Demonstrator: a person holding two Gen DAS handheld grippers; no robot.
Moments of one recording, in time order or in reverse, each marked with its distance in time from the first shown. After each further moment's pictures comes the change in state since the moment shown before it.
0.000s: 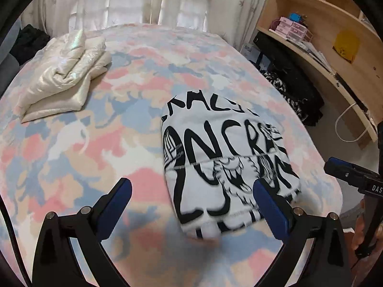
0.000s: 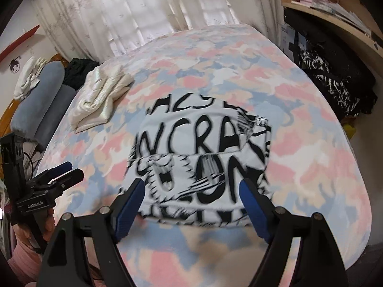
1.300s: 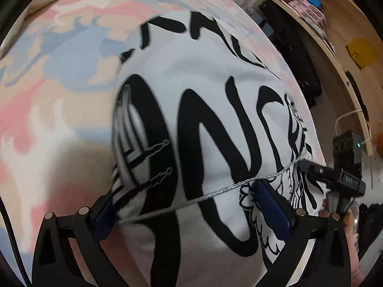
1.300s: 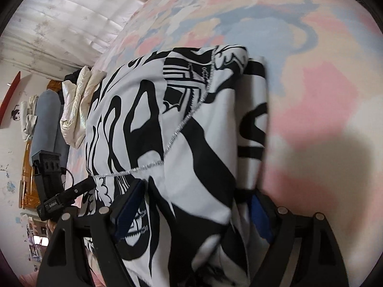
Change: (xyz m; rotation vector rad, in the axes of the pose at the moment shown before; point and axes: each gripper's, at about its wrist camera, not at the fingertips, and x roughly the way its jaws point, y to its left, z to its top) left arm 0.194 0.024 0.003 -0.108 0.289 -0.249; right arm 0.177 -0.141 0.003 0.271 0.237 0.295
